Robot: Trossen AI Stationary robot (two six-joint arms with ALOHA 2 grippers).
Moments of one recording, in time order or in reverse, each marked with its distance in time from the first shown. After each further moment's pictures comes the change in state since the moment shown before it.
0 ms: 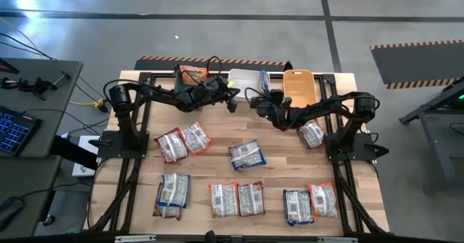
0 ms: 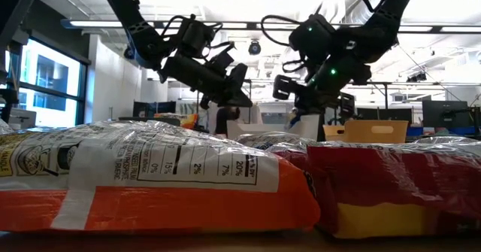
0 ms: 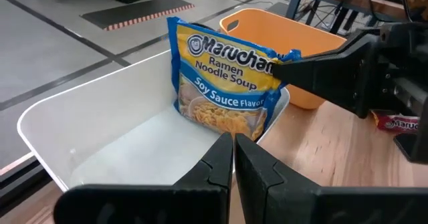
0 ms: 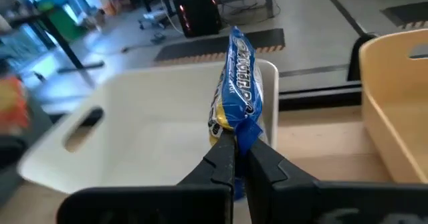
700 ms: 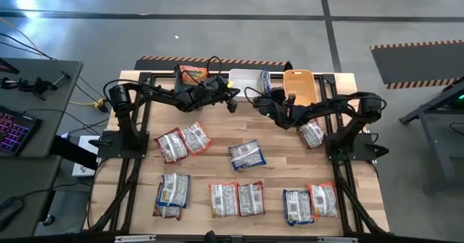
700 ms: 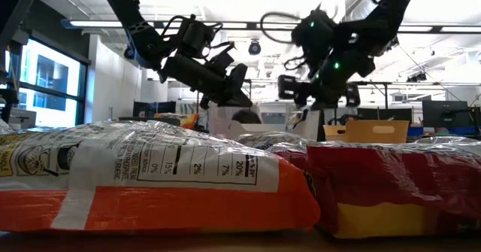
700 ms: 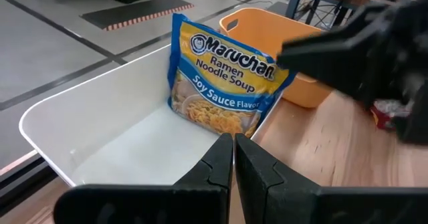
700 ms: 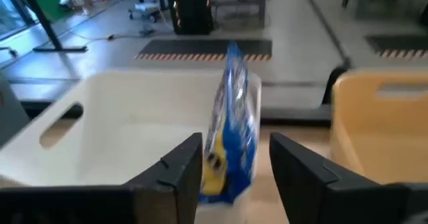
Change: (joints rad) left arm -0.001 0.000 0.000 0.000 0.002 0.006; right arm 0.001 -0.076 0.003 -0.090 0.032 -0.135
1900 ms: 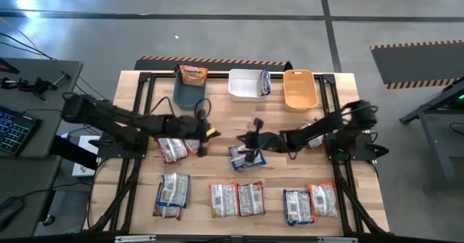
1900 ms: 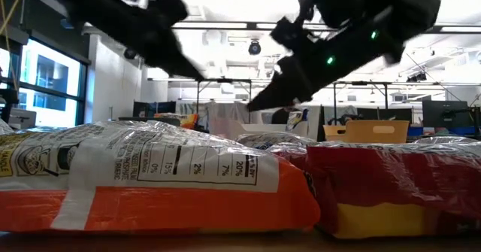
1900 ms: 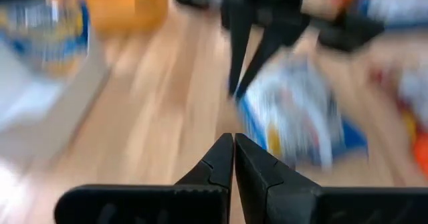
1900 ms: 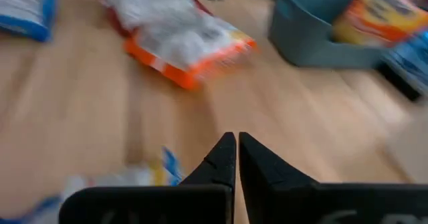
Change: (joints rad) left arm -0.485 -0.556 -0.295 -0.510 -0.137 0.192; right arm 0.357 0.129 -0.002 0.340 -0.640 -0.737
